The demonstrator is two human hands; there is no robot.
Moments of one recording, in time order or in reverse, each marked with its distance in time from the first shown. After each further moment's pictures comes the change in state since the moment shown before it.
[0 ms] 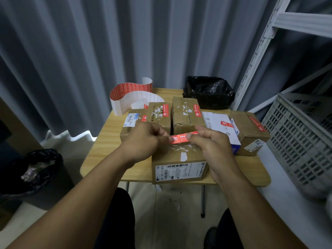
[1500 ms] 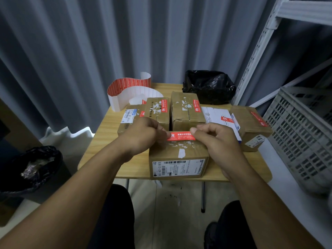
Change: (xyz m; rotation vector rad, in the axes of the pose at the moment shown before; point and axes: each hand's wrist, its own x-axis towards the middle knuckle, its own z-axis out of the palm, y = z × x) left_hand 0.009 0.010 -0.001 -0.012 -0.058 -0.128; right_hand 0.003 -0.004 -0.022 -0.172 -0.058 -0.046
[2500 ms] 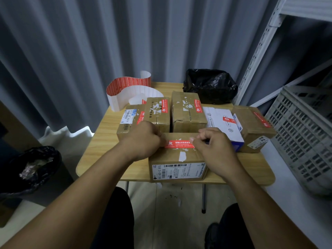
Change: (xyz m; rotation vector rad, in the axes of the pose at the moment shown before) left_hand 0.009 -0.006 0.003 0.296 0.030 -0.017; right_hand 0.014 0.023 0.006 -0.412 0.019 -0.099
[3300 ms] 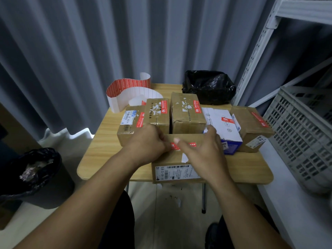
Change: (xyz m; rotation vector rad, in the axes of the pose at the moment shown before) left_hand -0.003 0.002 0.011 0.109 0.074 0.066; right_hand -0.015 -0.015 0.024 -0.040 0.110 0.175
